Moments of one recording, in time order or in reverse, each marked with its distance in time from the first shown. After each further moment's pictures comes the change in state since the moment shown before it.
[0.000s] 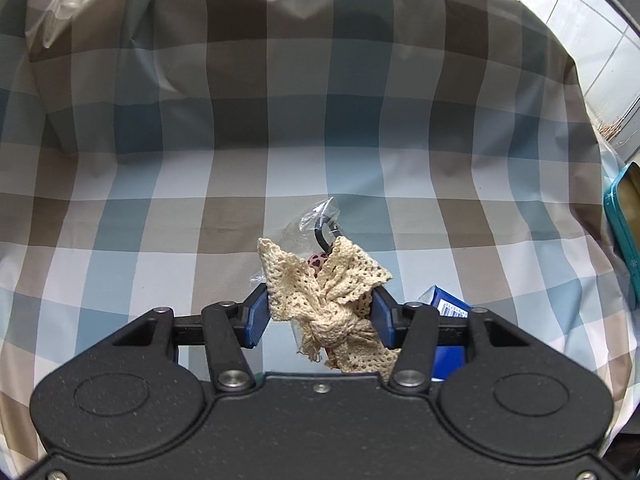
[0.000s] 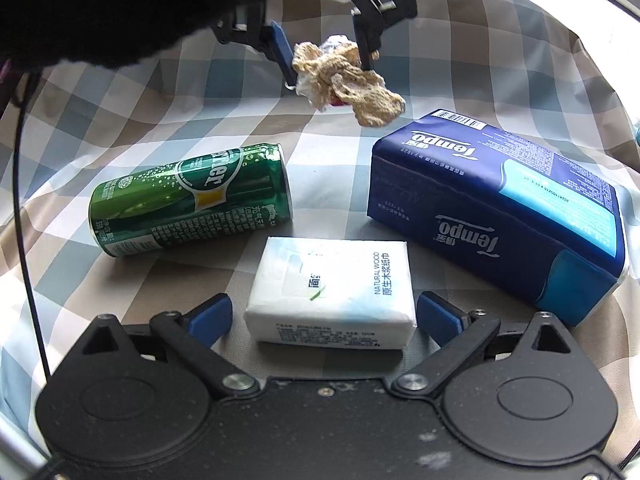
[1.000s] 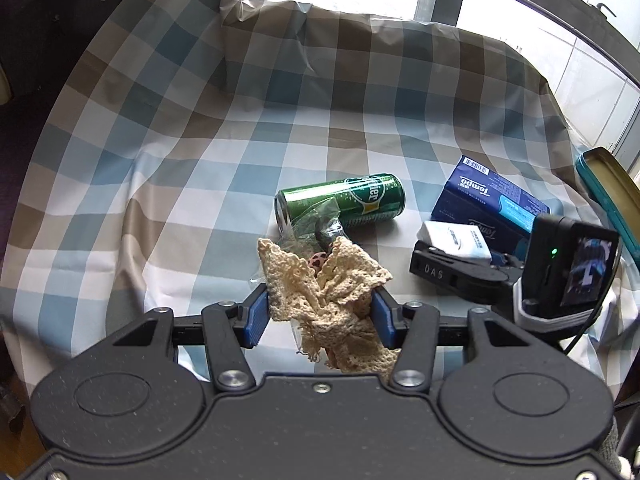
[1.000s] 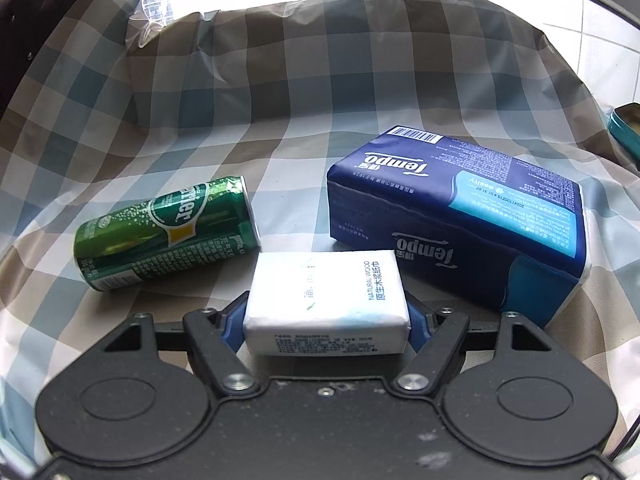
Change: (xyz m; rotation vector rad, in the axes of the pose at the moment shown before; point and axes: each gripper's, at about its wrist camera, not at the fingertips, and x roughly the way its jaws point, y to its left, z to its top) left arm -0.148 0.069 -0.228 -0.087 -0.212 0.062; right arm -0.020 -0.017 0.004 0.082 -0.056 -0.034
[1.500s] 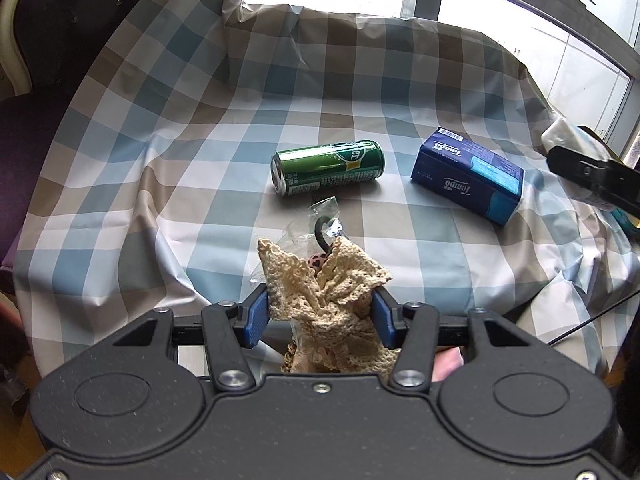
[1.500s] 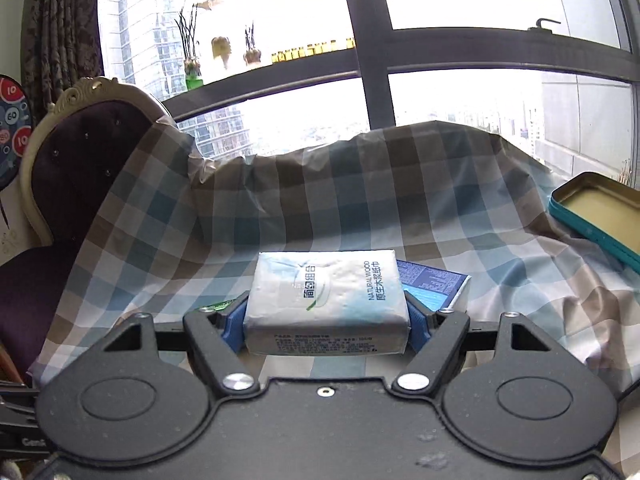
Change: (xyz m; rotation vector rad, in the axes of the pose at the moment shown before) left arm -0.041 -0.019 -0.059 0.024 -0.028 0.008; right arm -0.213 -0.044 -0.008 0.042 -0.303 0.113
